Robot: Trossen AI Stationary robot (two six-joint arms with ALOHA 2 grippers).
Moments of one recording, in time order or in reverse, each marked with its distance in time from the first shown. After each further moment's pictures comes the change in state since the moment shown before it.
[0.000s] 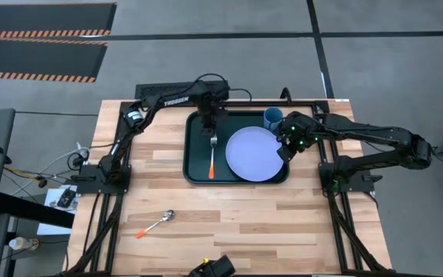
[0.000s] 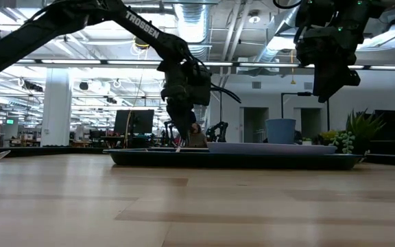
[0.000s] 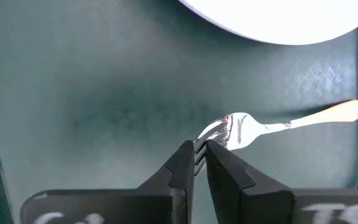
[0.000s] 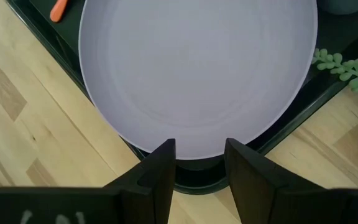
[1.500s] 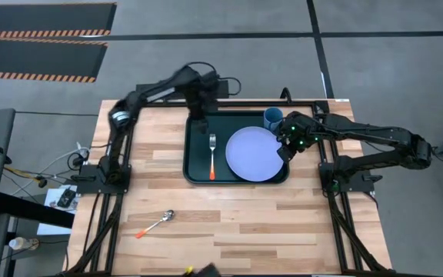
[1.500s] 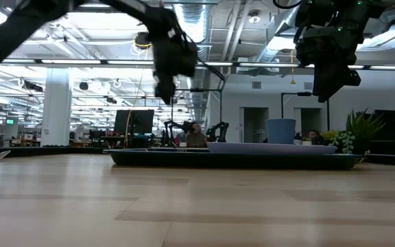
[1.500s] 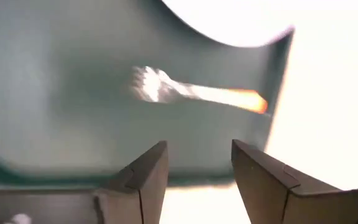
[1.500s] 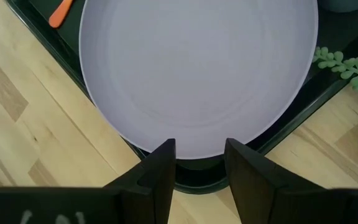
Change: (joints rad) left arm 0.023 -0.146 0.060 -0.258 0.089 -0.265; right arm 0.000 0.000 0.000 0.000 -0.003 0.008
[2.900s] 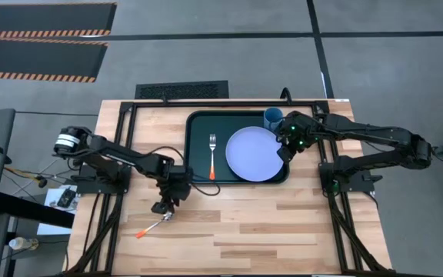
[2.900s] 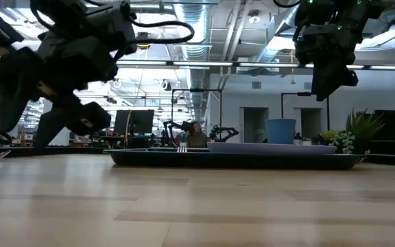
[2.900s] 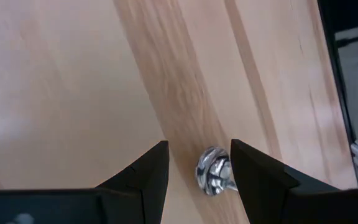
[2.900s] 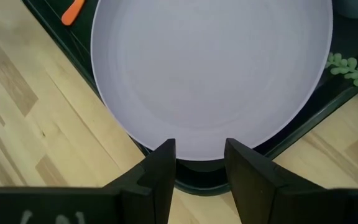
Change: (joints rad) left arm -0.705 -0.604 -1.264 0.946 0.130 -0.281; right arm 0.000 0.000 0.000 0.018 -0.026 -0.025
